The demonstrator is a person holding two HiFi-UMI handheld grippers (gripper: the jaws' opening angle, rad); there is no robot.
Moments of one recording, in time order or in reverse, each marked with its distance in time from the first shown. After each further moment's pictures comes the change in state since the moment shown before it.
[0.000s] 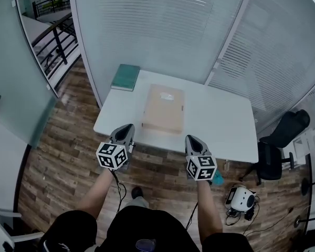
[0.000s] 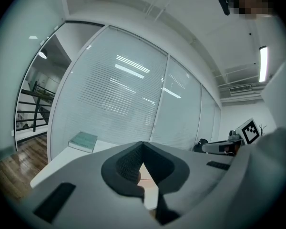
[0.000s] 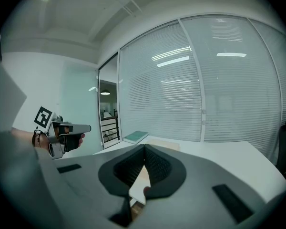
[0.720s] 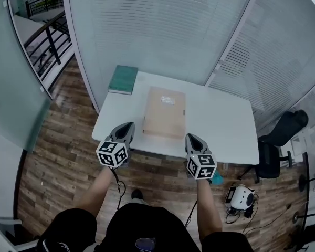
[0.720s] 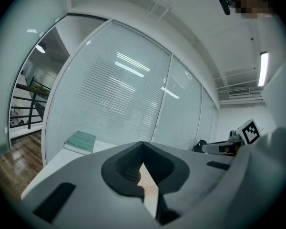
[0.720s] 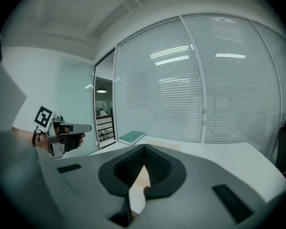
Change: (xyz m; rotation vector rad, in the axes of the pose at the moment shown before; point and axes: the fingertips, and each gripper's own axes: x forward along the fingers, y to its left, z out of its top) left arm 0.043 0.050 0.002 -0.023 0.010 -0.045; right arm 0.056 0.001 0.006 -0.003 0.015 -0.047
